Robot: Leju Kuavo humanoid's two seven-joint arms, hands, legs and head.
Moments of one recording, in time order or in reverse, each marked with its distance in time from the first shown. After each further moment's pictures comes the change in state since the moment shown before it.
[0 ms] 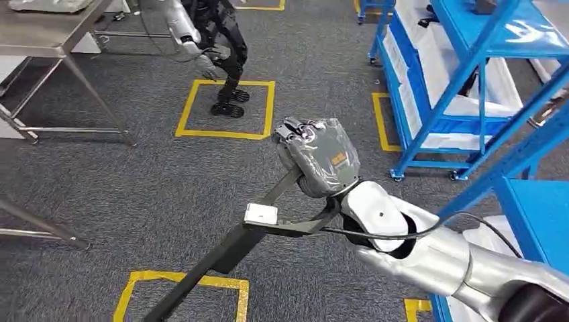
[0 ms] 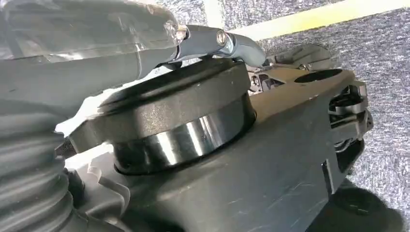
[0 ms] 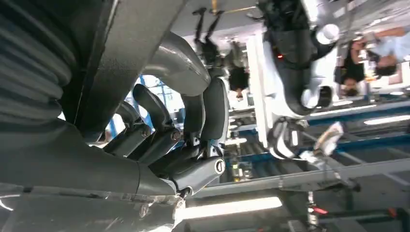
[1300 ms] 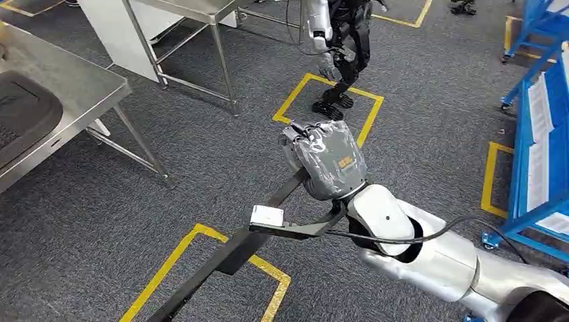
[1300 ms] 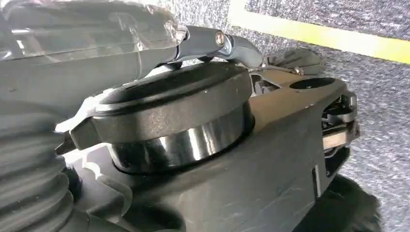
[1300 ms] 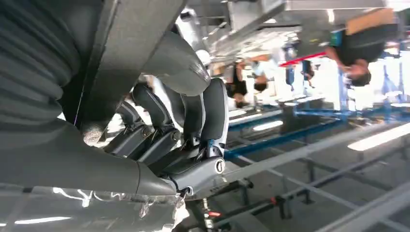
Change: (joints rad) left arm -0.005 -0.011 0.000 -0.001 0.006 0.010 0.004; right arm -0.003 0.001 0.000 -0.005 0.000 0.000 -0.003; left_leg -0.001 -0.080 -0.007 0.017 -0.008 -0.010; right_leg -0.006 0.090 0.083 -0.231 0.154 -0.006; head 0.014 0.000
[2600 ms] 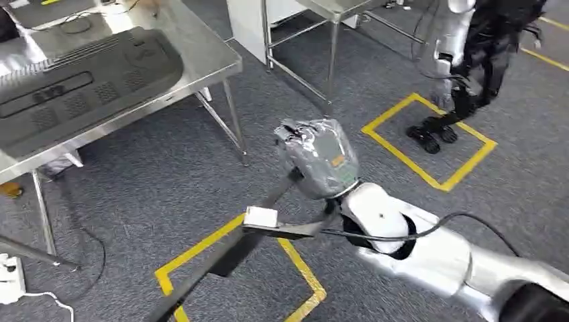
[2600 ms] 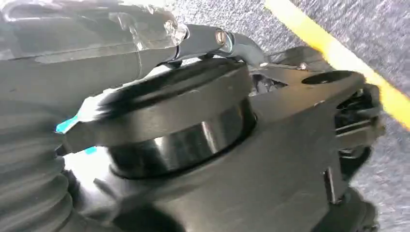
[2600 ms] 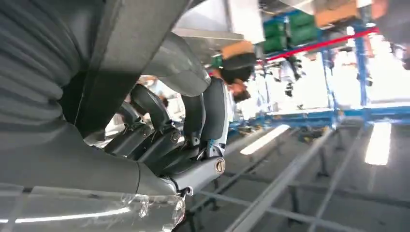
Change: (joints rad) left arm -0.004 0.005 0.000 0.000 0.000 -0.013 0.011; right arm 0.003 -0.002 -0.001 -0.010 0.005 -0.002 0.000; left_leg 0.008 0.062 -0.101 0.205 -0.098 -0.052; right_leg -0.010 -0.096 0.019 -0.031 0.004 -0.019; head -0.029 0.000
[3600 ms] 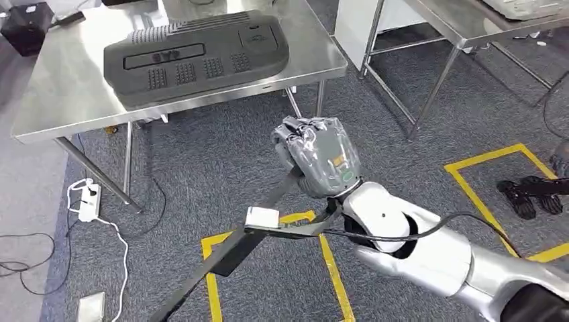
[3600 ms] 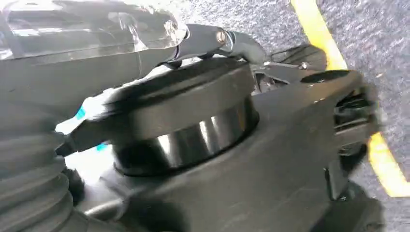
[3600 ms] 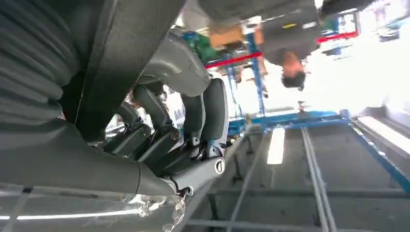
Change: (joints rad) left arm 0.002 0.003 0.000 0.001 0.000 -0.010 -0.006; right arm -0.003 0.007 0.000 0.011 0.006 -0.025 -0.019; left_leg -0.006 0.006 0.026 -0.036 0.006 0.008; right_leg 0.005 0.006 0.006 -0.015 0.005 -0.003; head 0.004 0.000
